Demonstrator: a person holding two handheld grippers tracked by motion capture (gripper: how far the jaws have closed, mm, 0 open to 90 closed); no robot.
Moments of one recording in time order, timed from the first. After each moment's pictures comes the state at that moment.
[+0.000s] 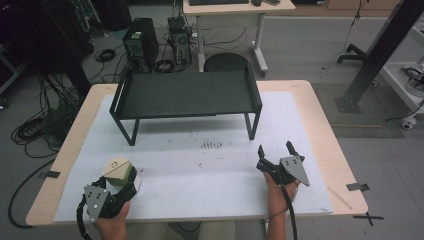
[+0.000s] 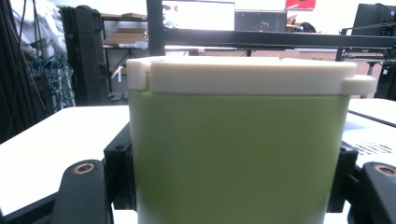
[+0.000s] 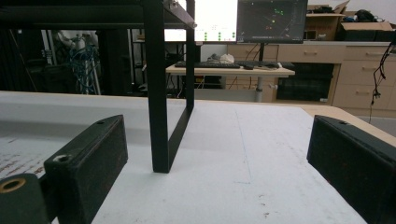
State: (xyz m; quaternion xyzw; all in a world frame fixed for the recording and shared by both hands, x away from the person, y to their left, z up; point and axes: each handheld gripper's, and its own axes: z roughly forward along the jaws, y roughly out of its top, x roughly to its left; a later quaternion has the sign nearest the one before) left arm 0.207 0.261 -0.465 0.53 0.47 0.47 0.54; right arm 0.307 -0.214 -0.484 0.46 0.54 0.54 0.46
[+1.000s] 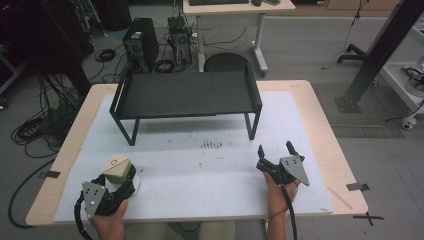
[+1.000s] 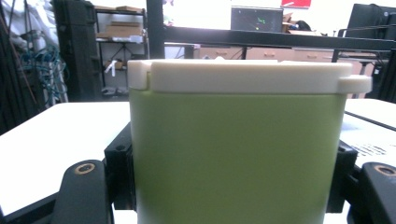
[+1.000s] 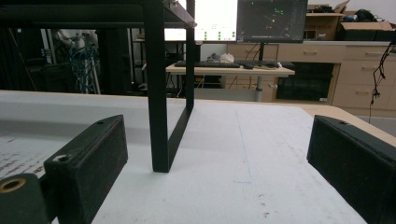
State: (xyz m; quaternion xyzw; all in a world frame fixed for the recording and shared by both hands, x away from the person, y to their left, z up) left arm 0.212 0.268 -0.458 0.54 0.47 0.44 0.54; right arm 0.307 -0.214 -0.484 0.46 0.54 0.54 0.46
